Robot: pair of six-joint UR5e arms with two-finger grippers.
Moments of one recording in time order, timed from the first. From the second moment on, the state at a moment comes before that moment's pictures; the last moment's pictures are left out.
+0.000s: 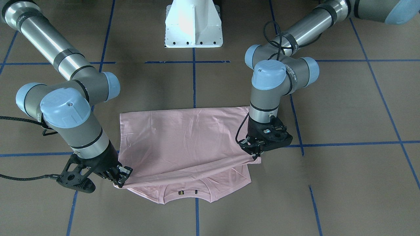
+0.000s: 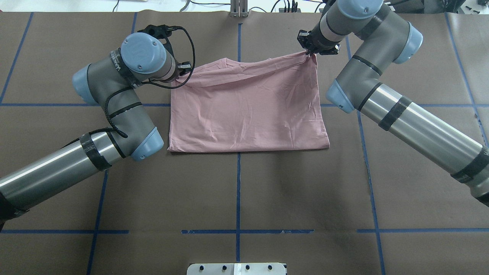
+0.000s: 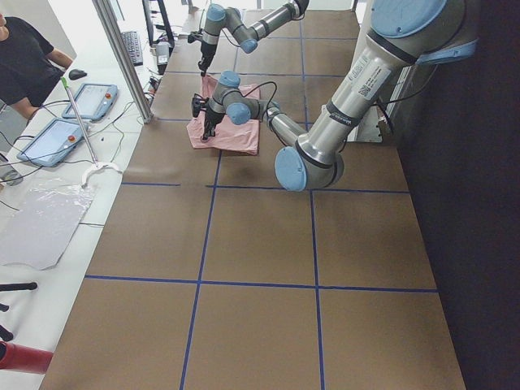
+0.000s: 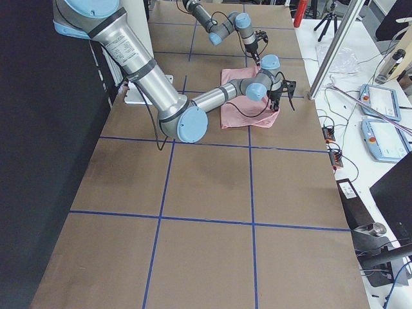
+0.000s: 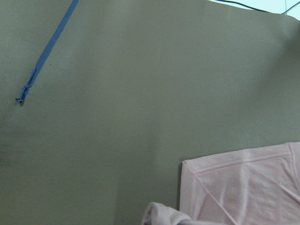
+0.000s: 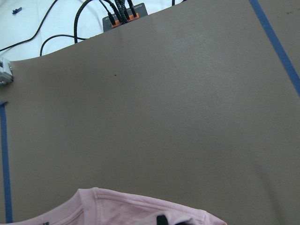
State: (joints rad) left arm -0.72 -2.29 -1.36 -1.91 -1.64 -1.33; right arm 0.90 -0.82 1.21 -1.09 1.93 1.30
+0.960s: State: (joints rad) left arm -0.72 -2.30 -1.35 -1.92 -1.64 -1.34; right arm 0.90 -0.91 1.25 -0.96 2.00 1.23
